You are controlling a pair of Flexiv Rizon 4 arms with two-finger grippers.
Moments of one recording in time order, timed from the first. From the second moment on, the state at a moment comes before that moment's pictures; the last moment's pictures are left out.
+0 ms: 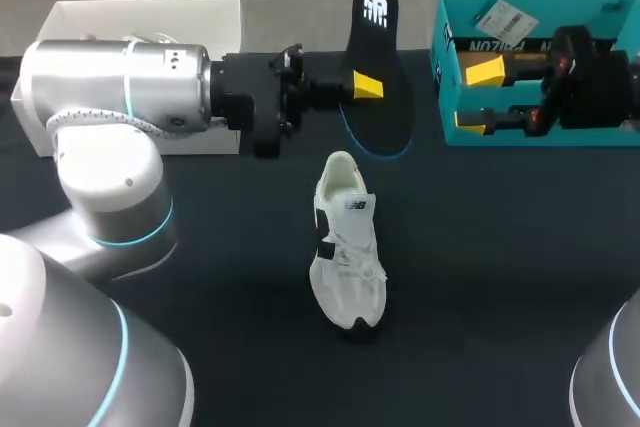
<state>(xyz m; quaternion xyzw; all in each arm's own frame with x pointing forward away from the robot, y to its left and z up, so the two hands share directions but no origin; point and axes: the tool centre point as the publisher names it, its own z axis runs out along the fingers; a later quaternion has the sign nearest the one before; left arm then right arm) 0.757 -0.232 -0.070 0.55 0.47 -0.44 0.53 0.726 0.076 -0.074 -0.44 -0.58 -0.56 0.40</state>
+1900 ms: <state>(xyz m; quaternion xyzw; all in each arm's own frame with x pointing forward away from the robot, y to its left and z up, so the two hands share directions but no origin) 0.757 -0.274 -0.071 0.53 0.44 -0.46 0.56 0.744 0.119 -0.077 -0.45 -0.58 -0.53 0.43</state>
